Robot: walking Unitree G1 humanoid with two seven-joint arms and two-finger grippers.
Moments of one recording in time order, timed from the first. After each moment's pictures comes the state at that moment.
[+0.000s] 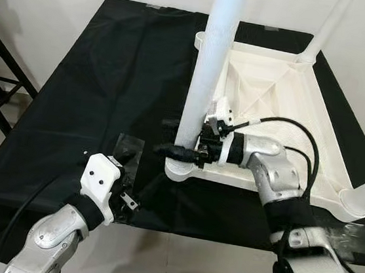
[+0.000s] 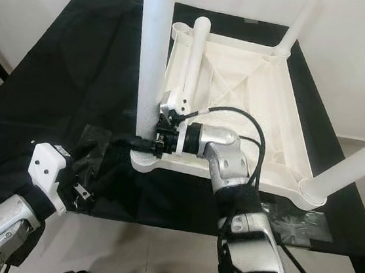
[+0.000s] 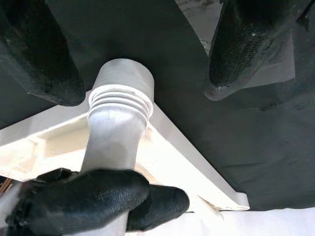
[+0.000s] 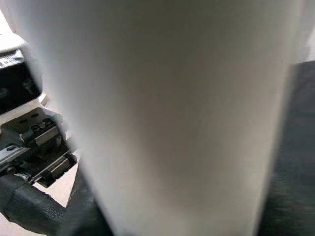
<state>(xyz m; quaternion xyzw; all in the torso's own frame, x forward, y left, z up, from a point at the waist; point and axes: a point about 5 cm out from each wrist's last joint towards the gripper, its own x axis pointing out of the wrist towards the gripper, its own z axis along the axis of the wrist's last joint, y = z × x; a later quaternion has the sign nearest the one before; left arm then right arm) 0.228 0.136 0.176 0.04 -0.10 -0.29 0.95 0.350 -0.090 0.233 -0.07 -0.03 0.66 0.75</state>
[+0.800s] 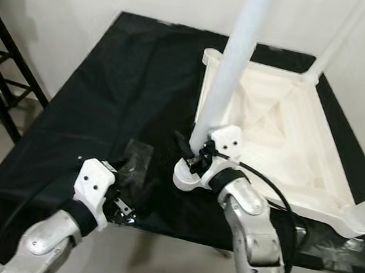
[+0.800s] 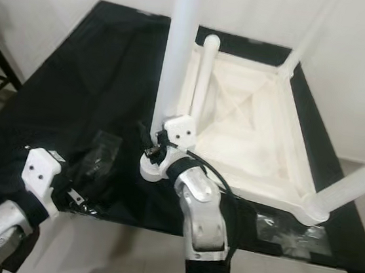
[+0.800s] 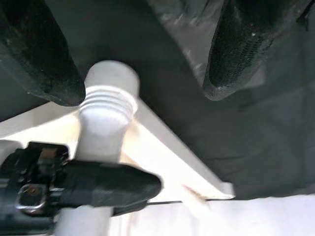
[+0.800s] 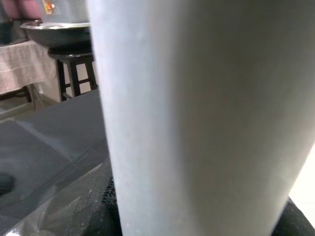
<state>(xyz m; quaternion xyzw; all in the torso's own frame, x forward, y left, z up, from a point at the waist) 0.227 0.140 0.176 0.05 -0.10 -0.29 0.95 0.309 -0.069 0.195 -0.04 -0.06 0.31 0.95</state>
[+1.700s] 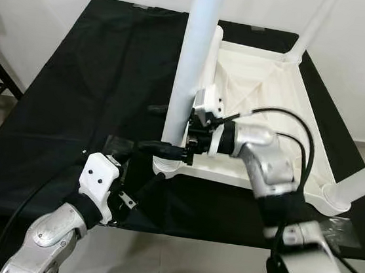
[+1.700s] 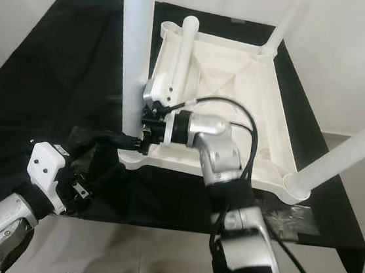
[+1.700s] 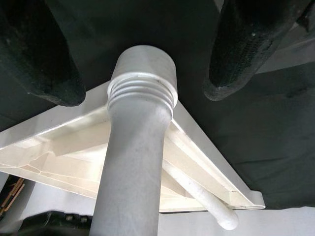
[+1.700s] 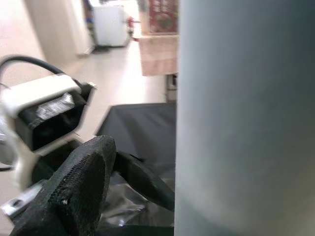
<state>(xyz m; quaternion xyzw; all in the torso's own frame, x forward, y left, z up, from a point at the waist) 0.230 0.139 0.176 0.05 -0.10 -0.29 0.95 0.337 -0.059 0.261 -0.10 -0.08 0.71 0.70</state>
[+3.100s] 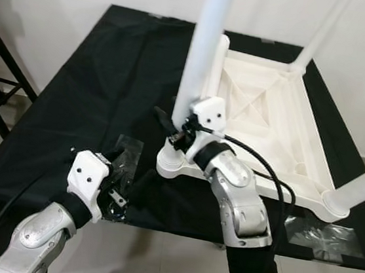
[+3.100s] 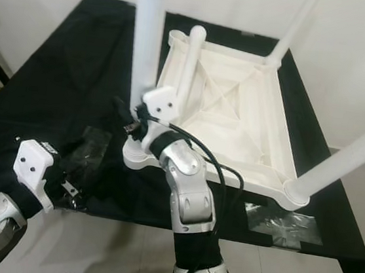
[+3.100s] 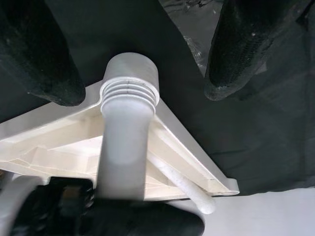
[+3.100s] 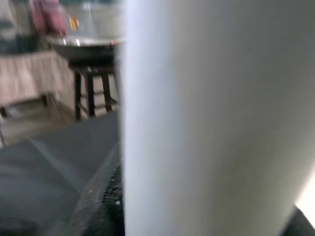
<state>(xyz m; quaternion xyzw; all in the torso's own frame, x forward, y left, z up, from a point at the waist) 0.226 0.148 0.181 0.06 -0.10 -0.28 0.95 0.321 -0.050 0.227 -0.07 -0.10 0.33 0.94</state>
